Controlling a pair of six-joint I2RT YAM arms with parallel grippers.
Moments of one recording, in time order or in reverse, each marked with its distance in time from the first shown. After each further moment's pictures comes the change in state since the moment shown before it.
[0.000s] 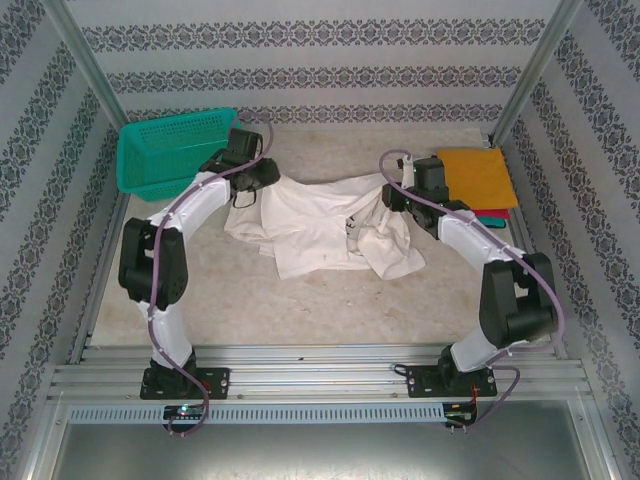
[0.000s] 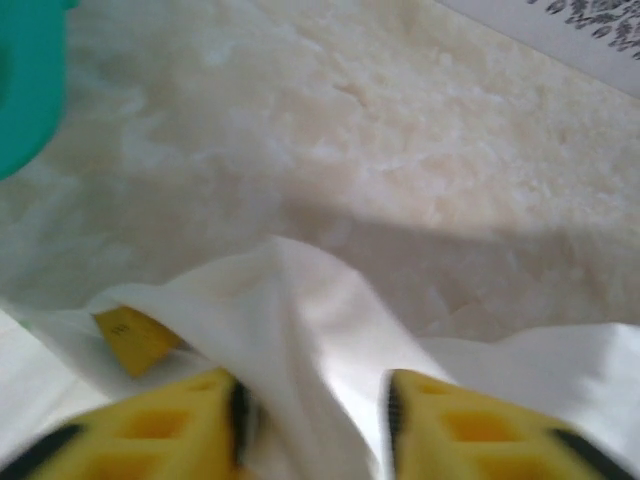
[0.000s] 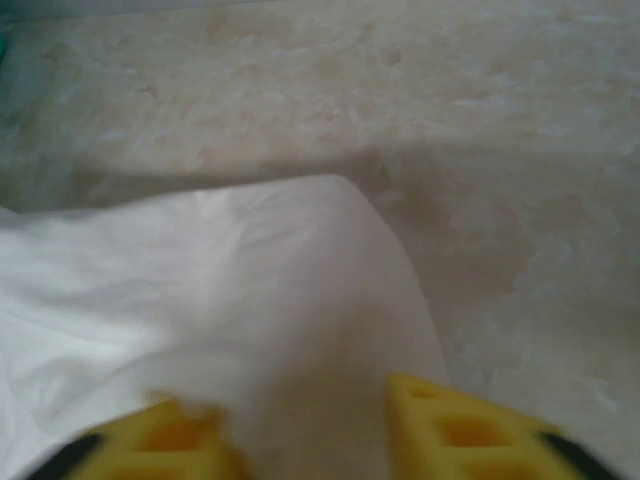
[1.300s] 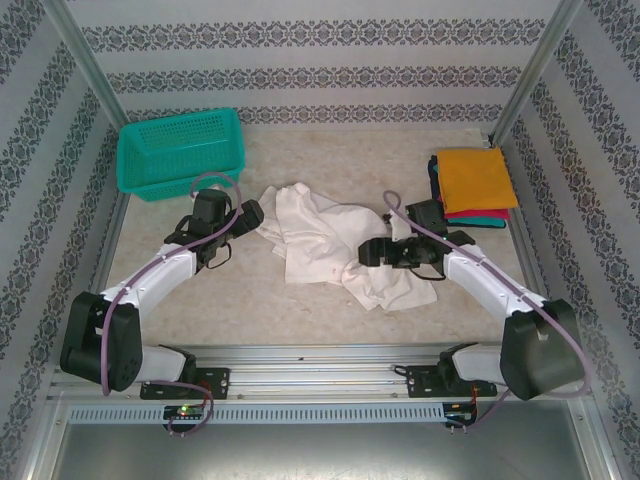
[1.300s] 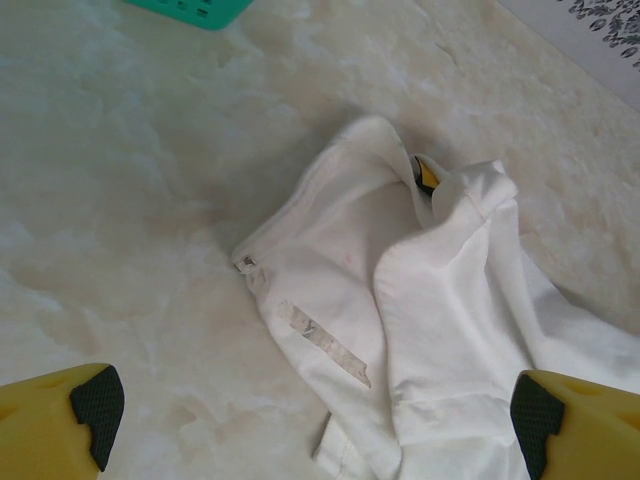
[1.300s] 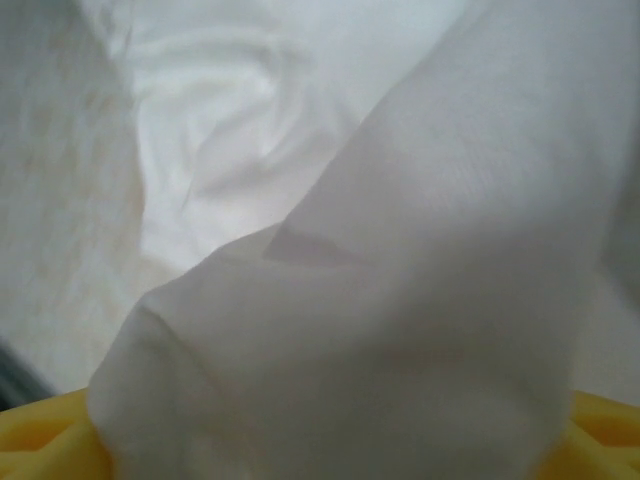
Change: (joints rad) left arm 0.019 -0.566 -0.771 0.305 -0.081 -0.108; right arm 0.134 -0.283 -0.250 -0.404 -0.383 0.121
